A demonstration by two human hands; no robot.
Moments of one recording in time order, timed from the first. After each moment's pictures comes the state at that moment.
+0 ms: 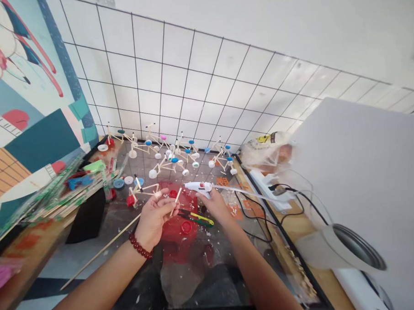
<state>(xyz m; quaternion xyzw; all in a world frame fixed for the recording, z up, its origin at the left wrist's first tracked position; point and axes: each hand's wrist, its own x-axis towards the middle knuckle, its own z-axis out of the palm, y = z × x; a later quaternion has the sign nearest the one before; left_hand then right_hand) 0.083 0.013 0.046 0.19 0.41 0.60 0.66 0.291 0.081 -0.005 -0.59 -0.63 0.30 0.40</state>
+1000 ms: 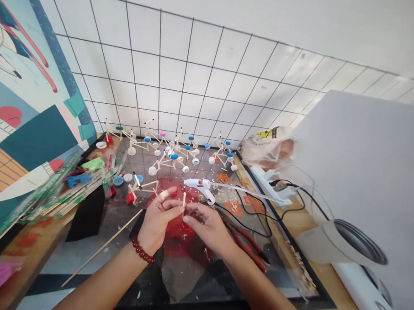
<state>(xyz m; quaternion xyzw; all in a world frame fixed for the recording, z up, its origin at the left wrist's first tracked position) 0.090 0.002 0.044 0.26 0.37 0.58 0.68 0.246 -0.004 0.037 -0.41 -0.65 0.47 0.44</state>
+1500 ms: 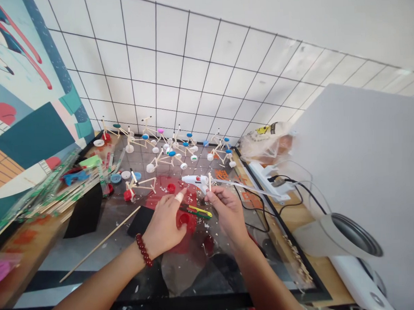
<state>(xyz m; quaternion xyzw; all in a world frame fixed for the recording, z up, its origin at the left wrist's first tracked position) 0.091 -0.008 0.030 0.75 0.49 0.36 0.27 0.277 0.009 0.046 -0.45 -0.50 0.43 0.60</state>
